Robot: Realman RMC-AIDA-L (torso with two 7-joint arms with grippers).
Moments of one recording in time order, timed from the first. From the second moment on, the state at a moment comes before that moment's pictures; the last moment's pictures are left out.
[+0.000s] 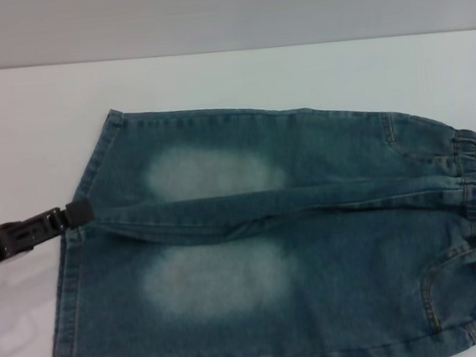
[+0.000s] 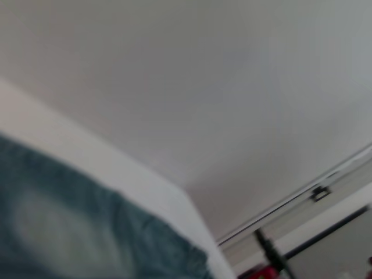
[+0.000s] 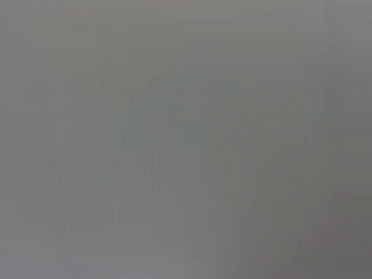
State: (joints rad) left arm -0.54 -1.88 2.61 -0.34 -0.19 1.89 -1.69; right arm 0.39 2.04 -1.77 -0.09 0.83 -1.06 0.03
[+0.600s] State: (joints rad) left arm -0.53 -1.88 2.88 -0.46 -0.18 1.85 -1.92; right arm 0.41 2.05 -1.77 -0.09 0.84 -1.07 -0.05
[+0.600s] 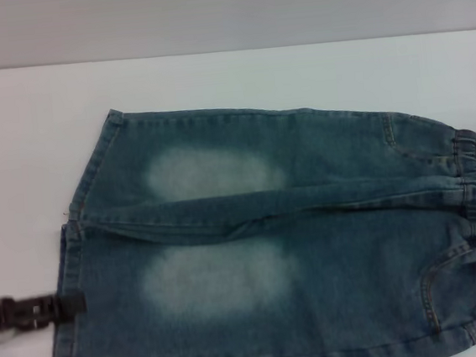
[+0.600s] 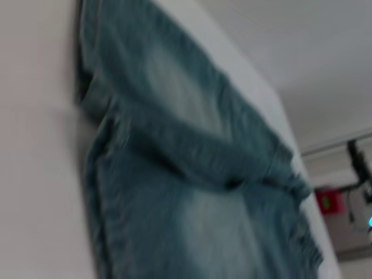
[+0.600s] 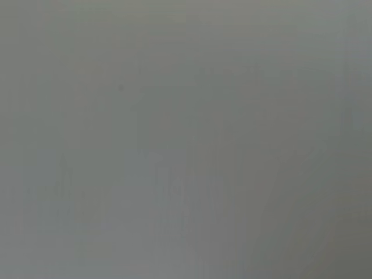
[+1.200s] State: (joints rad) left arm -0.52 -1.89 2.88 -0.51 -0.02 1.83 -1.87; right arm 0.40 2.04 -1.77 -0.09 0.83 -1.08 -0.05
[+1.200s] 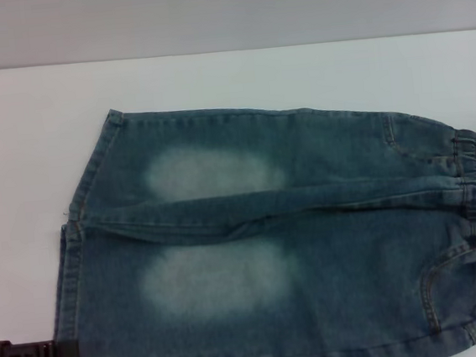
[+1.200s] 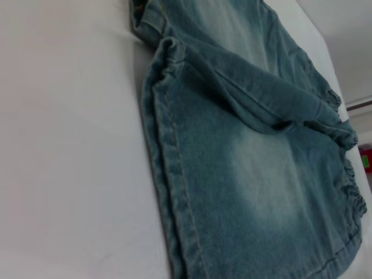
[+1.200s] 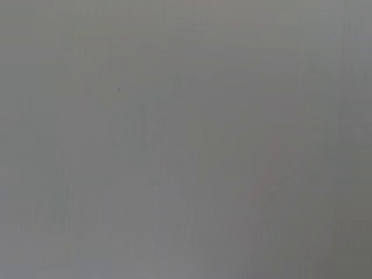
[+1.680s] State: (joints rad) left arm -0.52 -1.89 2.88 -0.52 -0.01 1.84 -1.87; right arm 0.40 2.04 -1.78 -0.09 0.83 -1.08 -0.05
